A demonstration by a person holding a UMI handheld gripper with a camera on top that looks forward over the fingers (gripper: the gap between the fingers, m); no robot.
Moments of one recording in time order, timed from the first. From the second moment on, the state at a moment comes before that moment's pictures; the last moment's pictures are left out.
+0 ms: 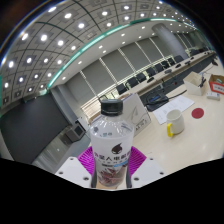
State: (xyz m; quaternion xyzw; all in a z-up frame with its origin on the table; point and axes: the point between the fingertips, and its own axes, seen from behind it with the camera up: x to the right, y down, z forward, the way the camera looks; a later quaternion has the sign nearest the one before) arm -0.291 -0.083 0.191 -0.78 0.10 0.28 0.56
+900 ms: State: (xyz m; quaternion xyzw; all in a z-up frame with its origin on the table) arm -0.184 0.128 0.181 -0.49 0.52 0.65 0.25
